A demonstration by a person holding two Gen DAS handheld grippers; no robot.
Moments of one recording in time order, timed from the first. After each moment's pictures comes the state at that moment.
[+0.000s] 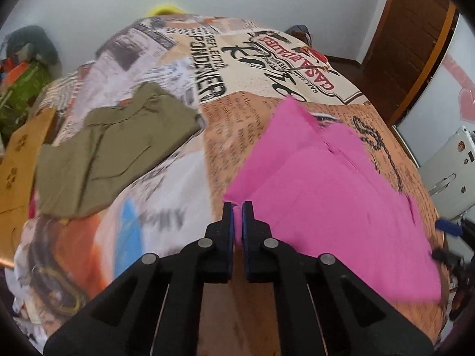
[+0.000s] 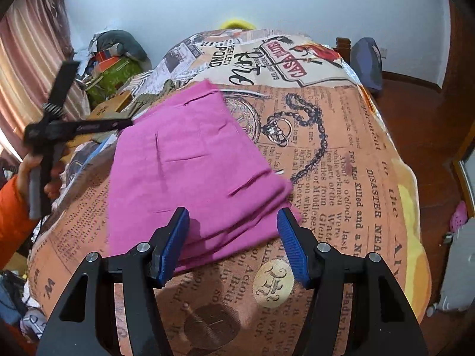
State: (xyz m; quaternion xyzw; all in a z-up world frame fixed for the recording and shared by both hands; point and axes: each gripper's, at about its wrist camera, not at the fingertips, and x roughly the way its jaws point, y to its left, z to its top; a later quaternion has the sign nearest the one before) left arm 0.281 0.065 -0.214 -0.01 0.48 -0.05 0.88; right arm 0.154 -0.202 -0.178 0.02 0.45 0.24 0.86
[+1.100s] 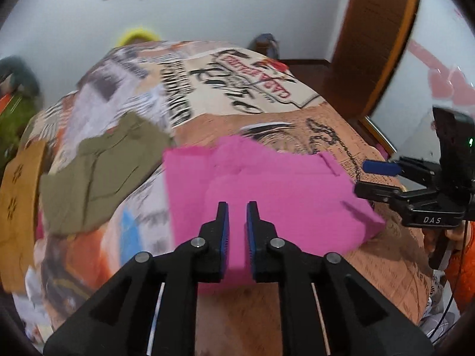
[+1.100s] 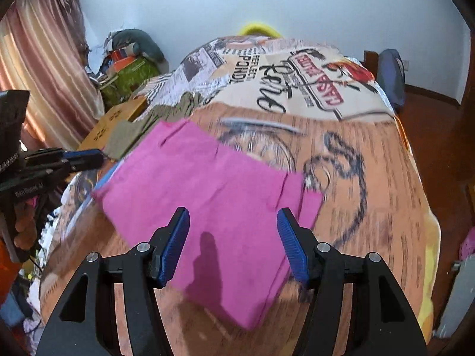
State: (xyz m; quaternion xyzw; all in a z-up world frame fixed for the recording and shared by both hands) left arm 0.260 0.036 -0.169 0.03 0.46 -0.13 0.88; right arm 0.222 -0.153 -0.168 0.02 0.44 0.29 0.85
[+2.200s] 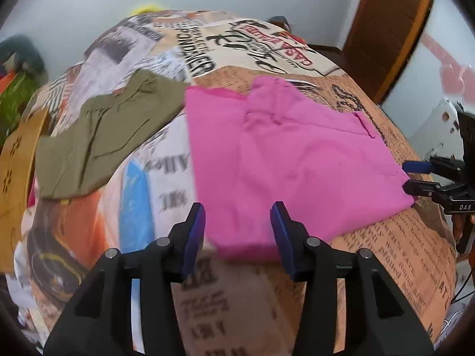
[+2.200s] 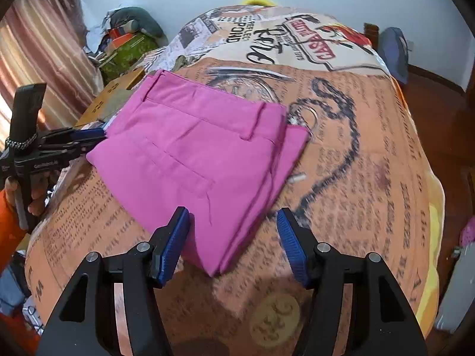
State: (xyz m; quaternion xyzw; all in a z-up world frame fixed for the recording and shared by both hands) left arm 0.237 0.082 -0.225 0.02 0.49 -0.09 0.87; right arm 0.185 -0.194 -0.206 0.01 0.50 0.29 0.82
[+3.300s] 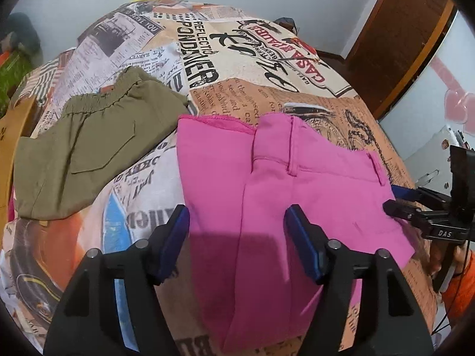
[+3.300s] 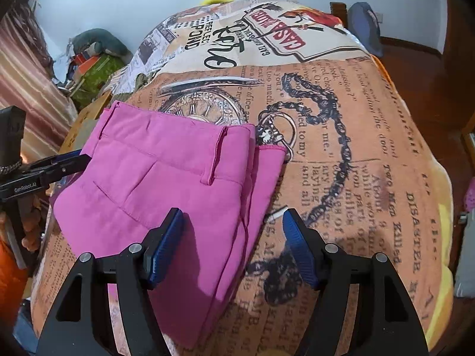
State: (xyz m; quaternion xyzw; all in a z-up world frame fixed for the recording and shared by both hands) left arm 0.306 0.078 -0.231 -0.04 0.50 -0.11 0.86; right arm 0.237 -0.189 -0.224 0.07 0.52 0.23 0.82
